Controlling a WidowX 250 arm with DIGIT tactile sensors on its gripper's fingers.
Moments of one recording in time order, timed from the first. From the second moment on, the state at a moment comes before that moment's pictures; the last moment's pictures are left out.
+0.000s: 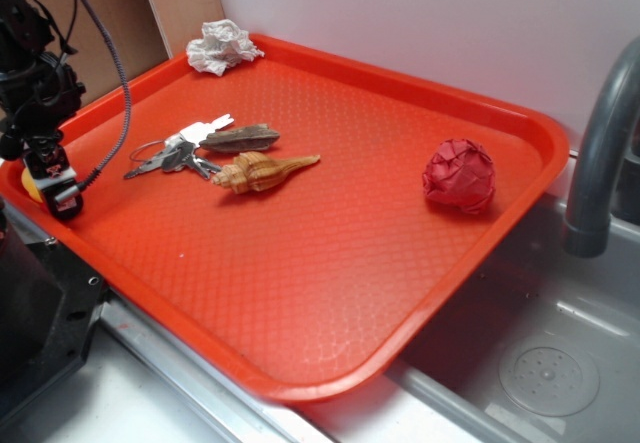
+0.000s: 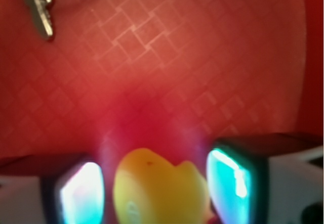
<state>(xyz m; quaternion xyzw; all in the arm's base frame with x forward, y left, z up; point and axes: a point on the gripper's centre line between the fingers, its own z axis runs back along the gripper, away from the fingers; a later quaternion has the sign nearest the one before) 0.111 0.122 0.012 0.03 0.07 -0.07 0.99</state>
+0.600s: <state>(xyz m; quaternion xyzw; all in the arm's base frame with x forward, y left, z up) 0.152 0.058 0.083 0.03 0.07 -0.04 1.00</state>
